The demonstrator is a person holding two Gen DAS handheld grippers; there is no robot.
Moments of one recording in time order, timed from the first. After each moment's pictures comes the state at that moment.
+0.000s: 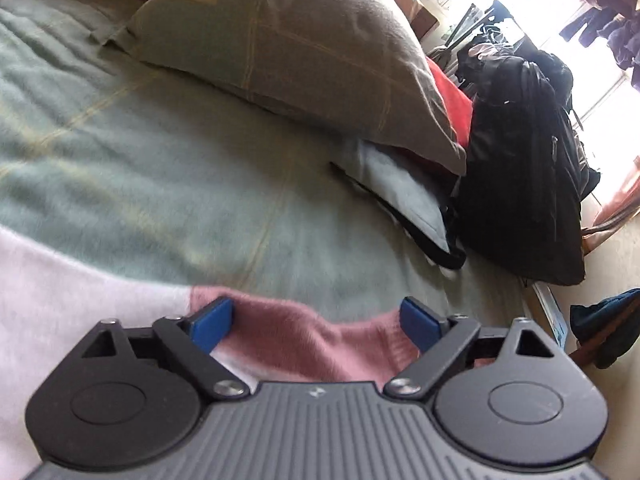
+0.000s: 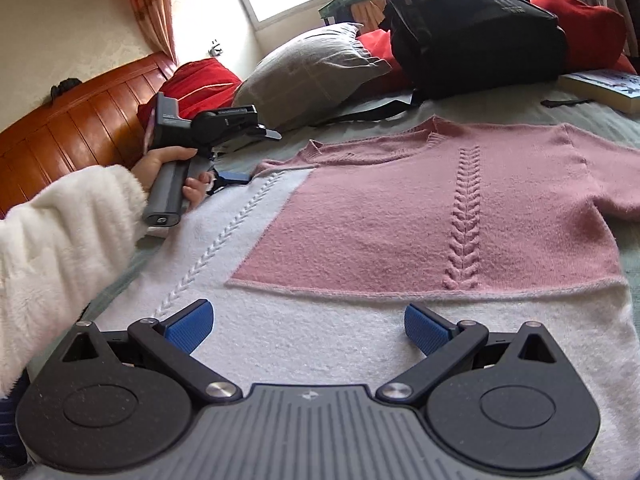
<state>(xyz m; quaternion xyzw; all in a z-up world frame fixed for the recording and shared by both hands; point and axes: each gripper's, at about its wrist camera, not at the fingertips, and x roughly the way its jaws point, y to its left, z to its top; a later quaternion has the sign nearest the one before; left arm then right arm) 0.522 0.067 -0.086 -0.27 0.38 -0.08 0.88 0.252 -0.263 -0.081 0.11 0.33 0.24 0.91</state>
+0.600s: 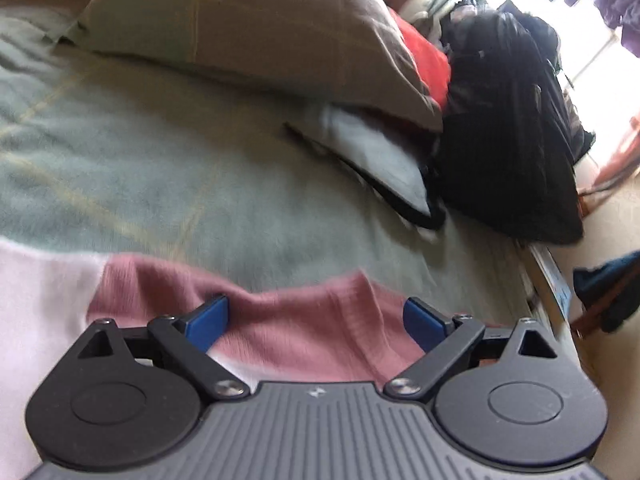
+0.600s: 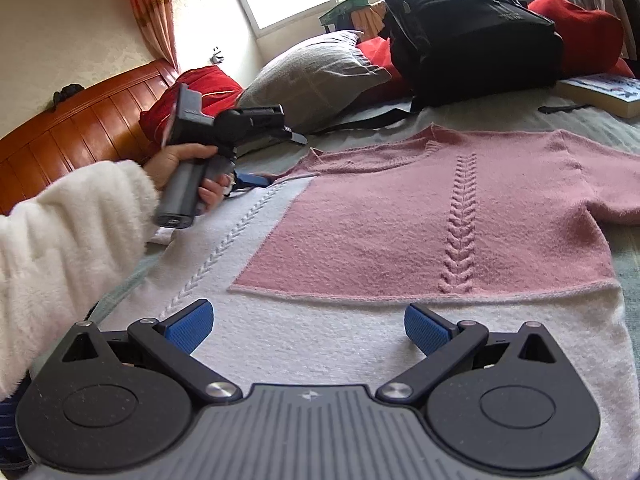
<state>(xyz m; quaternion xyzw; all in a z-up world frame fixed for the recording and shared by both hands) 0.534 0.024 -0.092 -0.25 0.40 -0.11 0.88 0.252 -0.268 -0.080 0.12 0.32 0.24 0.91</state>
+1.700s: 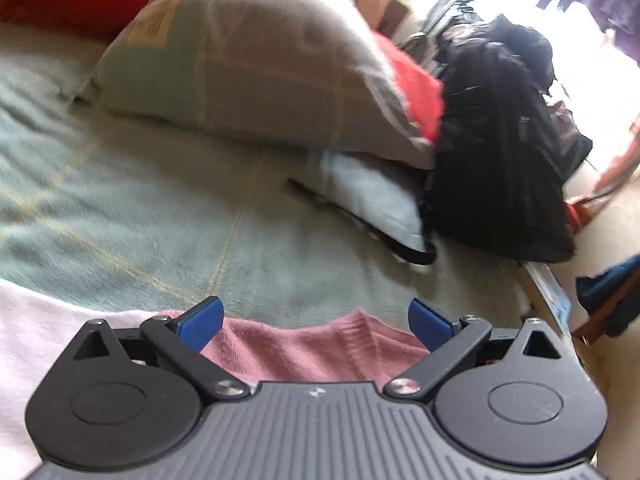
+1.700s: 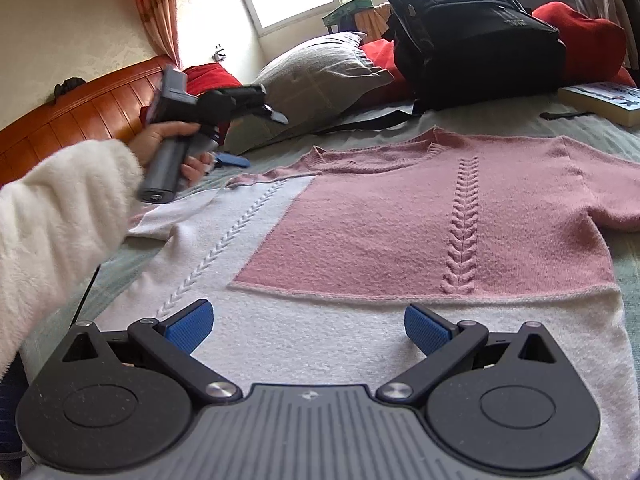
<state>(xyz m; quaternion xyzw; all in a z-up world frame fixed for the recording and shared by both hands) 0.516 0.054 -0.048 -0.22 0.40 -0.10 0.88 0.245 -0.262 -0.077 0.10 0.32 0.24 0.91</state>
